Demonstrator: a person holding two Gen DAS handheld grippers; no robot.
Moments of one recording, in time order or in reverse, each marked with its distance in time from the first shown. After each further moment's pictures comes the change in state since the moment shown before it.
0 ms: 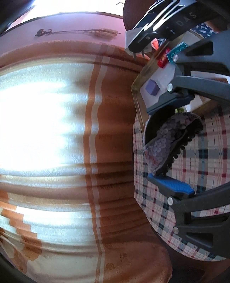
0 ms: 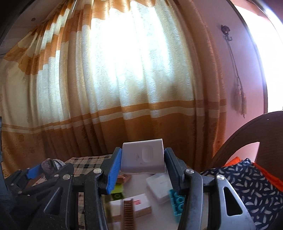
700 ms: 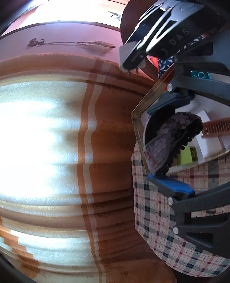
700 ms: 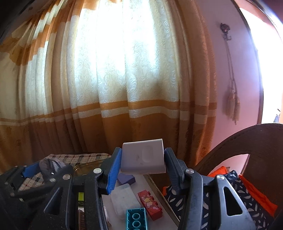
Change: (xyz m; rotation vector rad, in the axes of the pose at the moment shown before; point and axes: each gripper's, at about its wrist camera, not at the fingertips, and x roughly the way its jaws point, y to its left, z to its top) left arm 0.040 -0.069 0.020 0.029 0.081 -0.118; right arm 0.048 -0.048 0.031 -0.060 0.089 -0.048
